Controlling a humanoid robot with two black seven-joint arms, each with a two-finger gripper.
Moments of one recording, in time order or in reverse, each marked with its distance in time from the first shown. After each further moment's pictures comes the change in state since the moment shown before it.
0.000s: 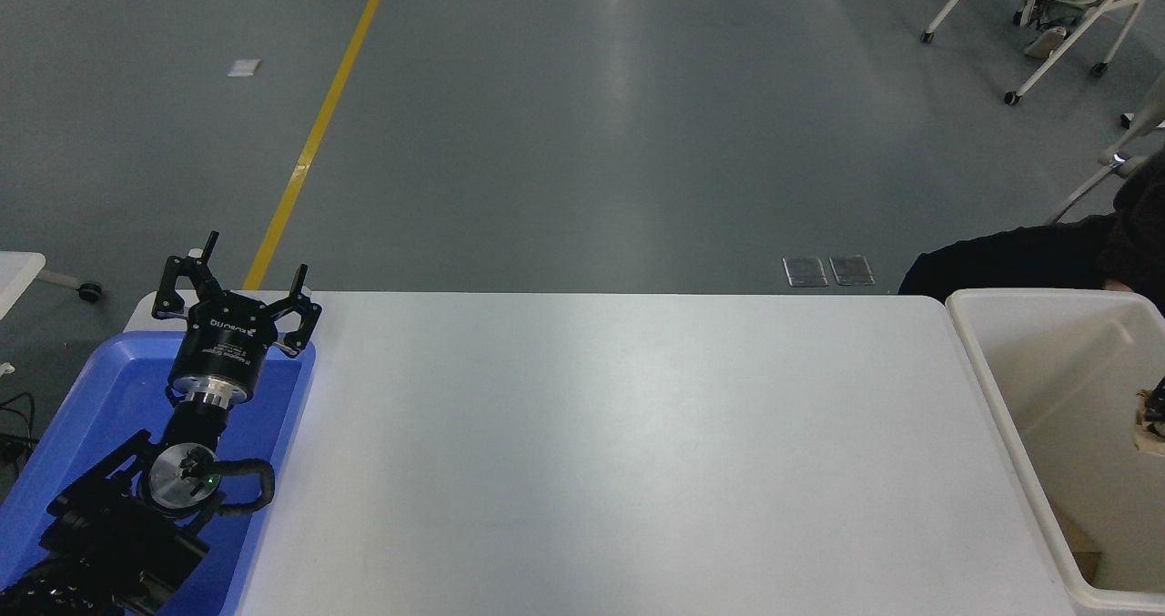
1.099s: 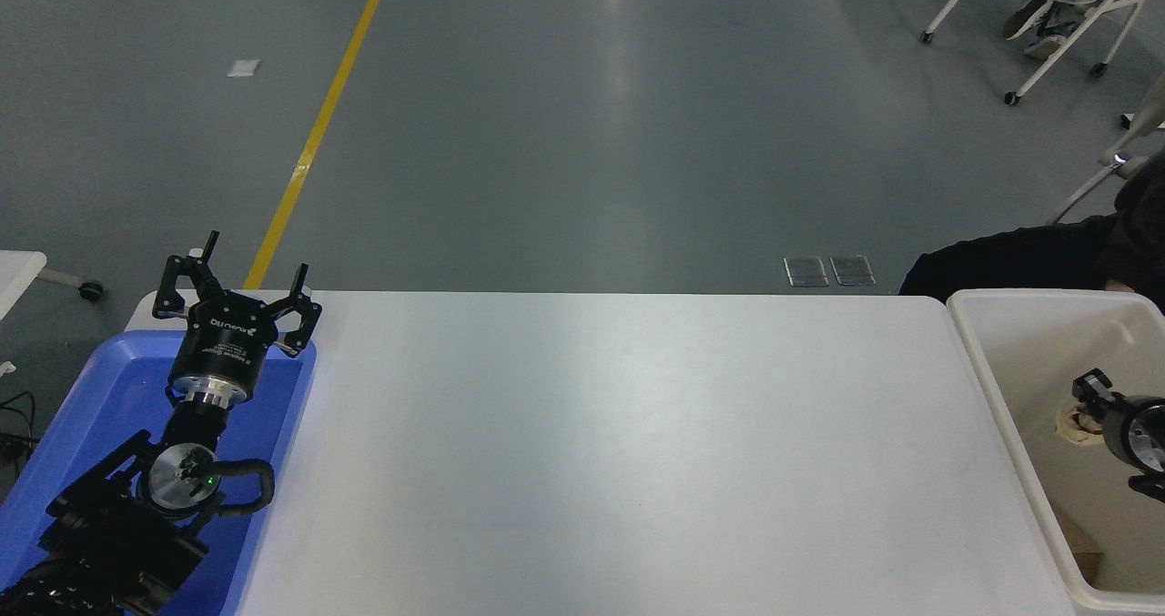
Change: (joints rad) left arm 0.000 0.000 0.000 0.000 0.000 0.000 0.000; right arm -0.126 0.279 0.044 -0.174 0.481 -0.234 -0.252
